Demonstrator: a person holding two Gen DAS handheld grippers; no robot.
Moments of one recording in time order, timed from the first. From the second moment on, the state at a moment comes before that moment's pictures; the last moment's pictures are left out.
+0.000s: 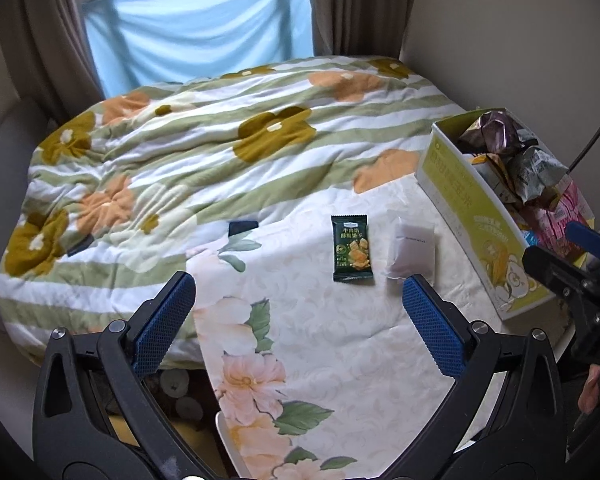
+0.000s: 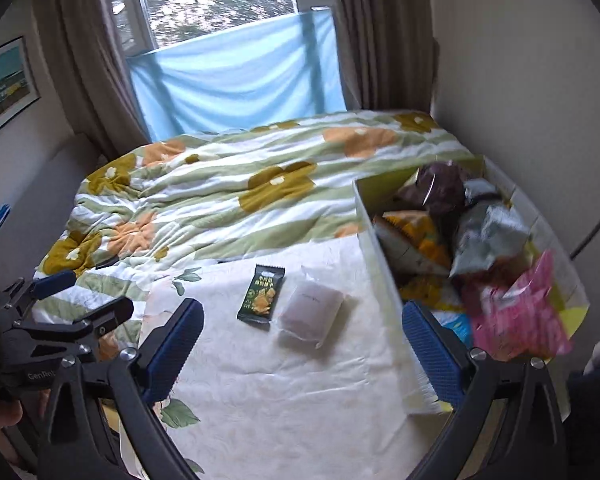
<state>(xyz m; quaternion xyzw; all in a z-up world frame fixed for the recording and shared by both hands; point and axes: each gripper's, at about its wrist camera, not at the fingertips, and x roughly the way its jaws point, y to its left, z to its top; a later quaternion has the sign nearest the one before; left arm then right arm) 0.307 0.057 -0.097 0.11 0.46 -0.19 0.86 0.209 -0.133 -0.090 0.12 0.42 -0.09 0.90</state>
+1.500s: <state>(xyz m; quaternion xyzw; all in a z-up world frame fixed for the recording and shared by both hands) 0.429 -0.049 -0.285 0.18 0.57 -0.26 0.76 0.308 -0.135 -0.270 0.13 0.47 -0.19 0.85</state>
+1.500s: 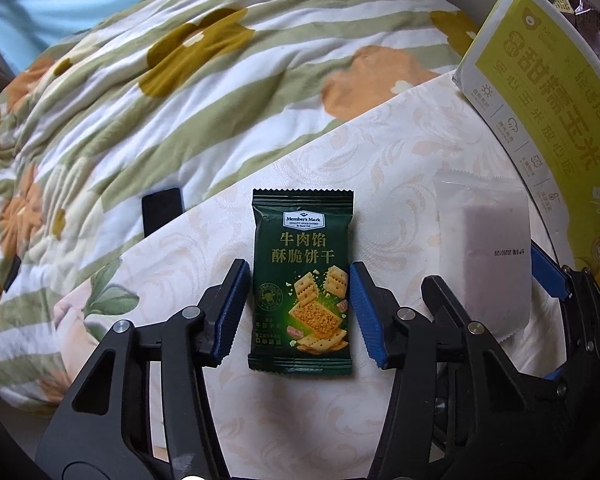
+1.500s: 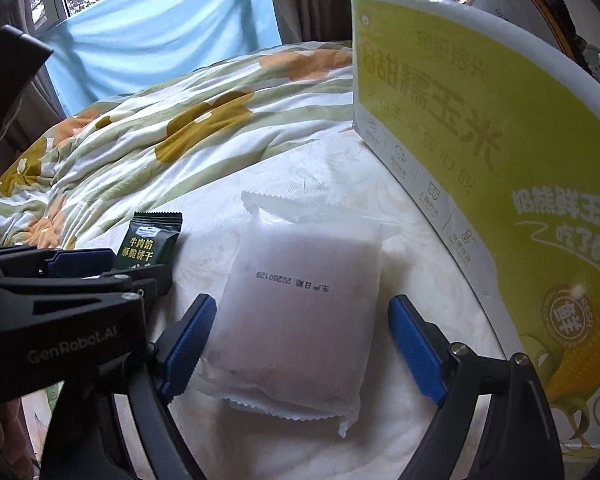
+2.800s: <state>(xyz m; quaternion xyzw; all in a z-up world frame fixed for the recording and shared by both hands) 0.322 -0.074 -0.082 0.09 0.47 -0.23 0.85 0.224 -0.203 -0.087 0.09 0.38 -0.07 0.92</state>
